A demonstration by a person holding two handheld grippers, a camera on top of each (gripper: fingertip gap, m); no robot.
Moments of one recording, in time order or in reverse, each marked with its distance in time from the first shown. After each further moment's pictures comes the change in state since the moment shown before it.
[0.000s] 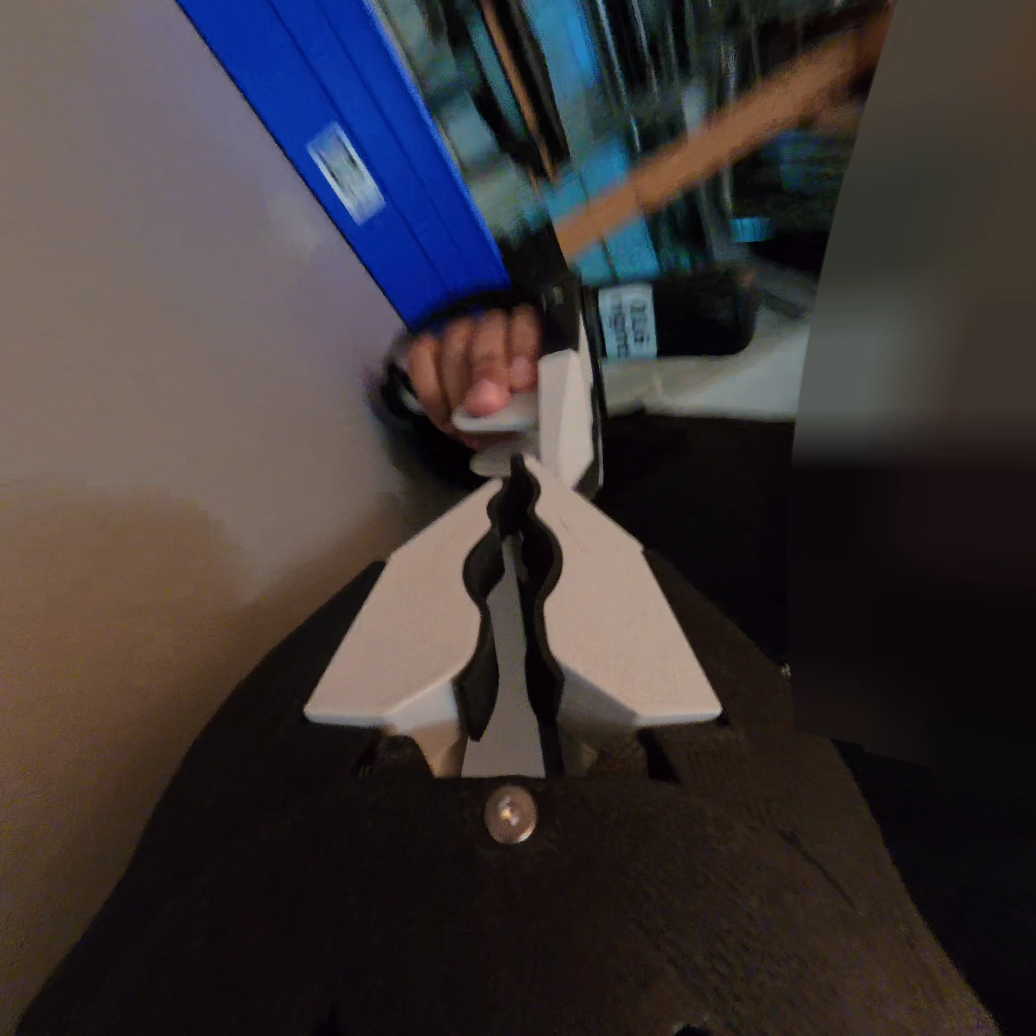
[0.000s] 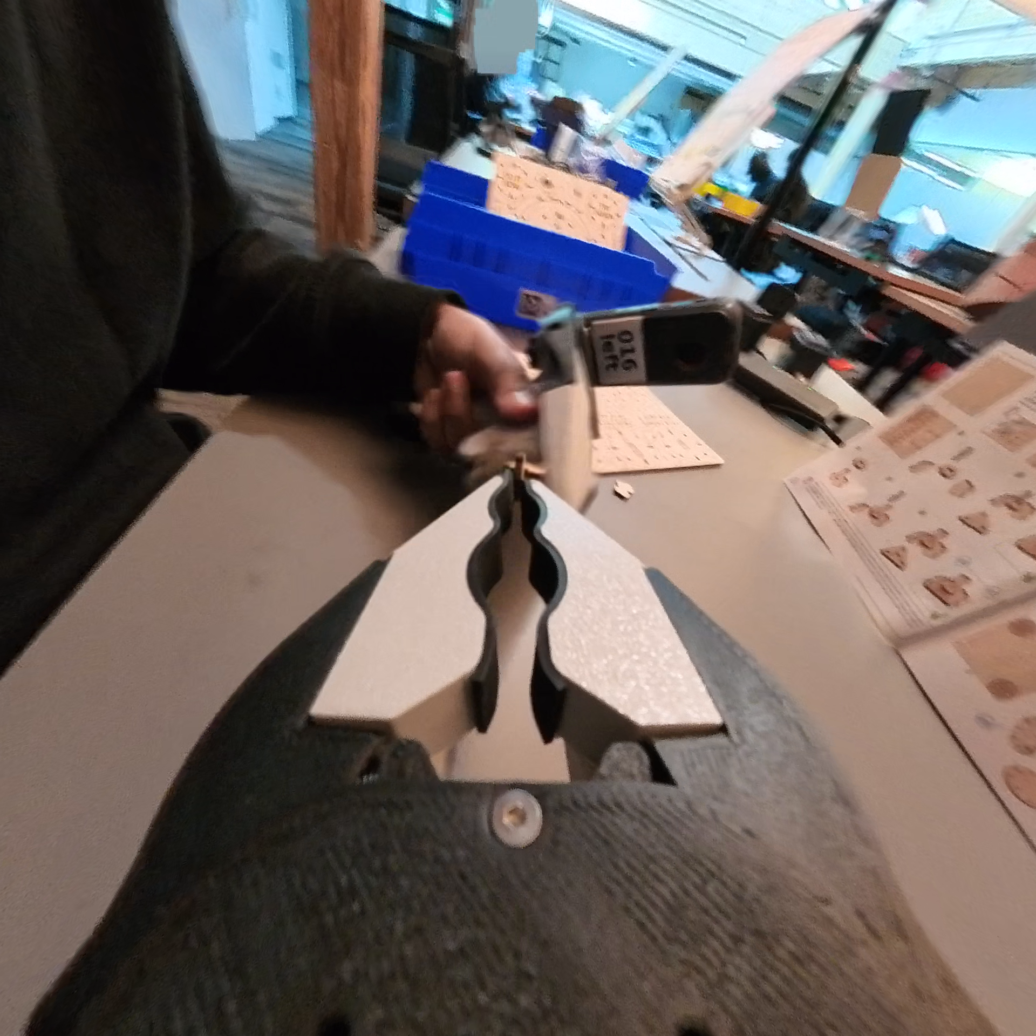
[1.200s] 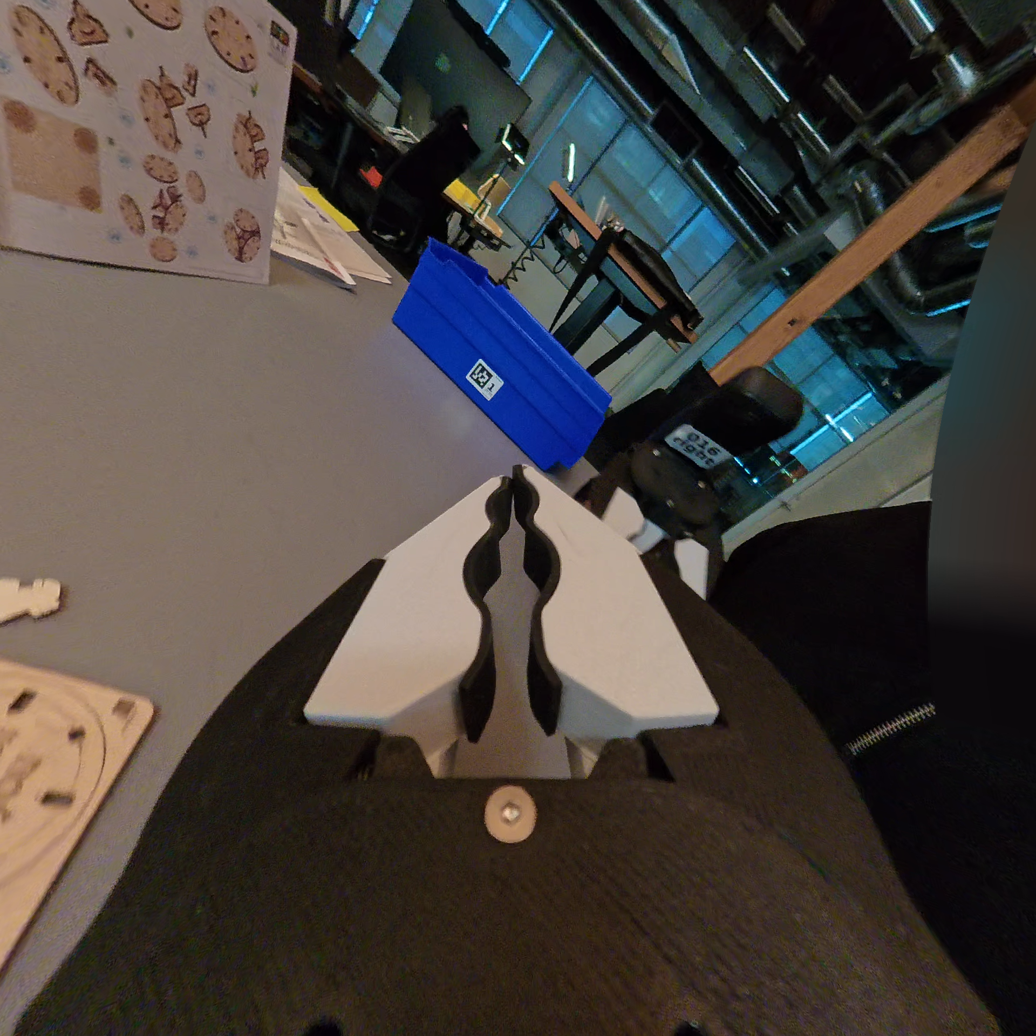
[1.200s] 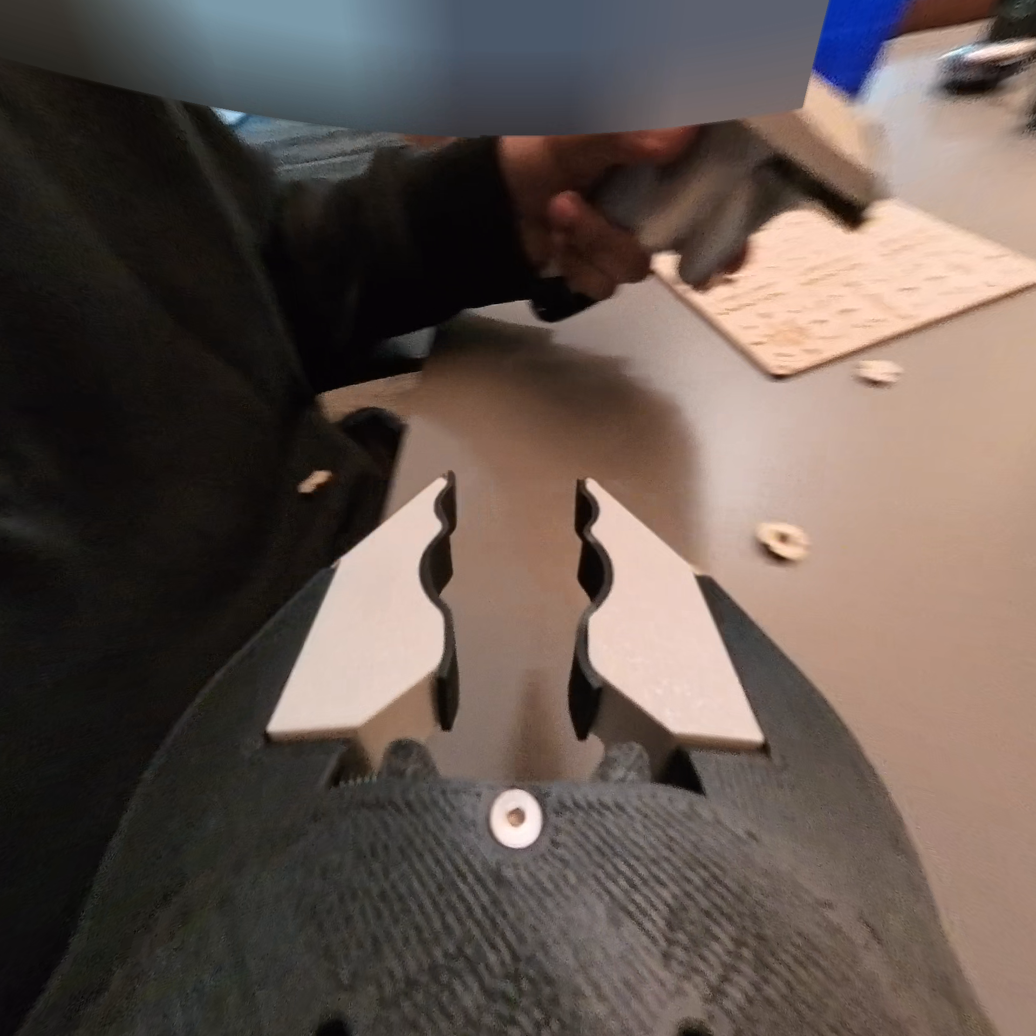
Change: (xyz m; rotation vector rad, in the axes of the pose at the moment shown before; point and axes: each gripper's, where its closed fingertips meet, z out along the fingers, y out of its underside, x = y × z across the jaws) left arm 0.032 -0.024 -0.081 0.344 -0.325 0.325; right arm -0.081 0.003 0.014 -0.222 -0.211 0.381
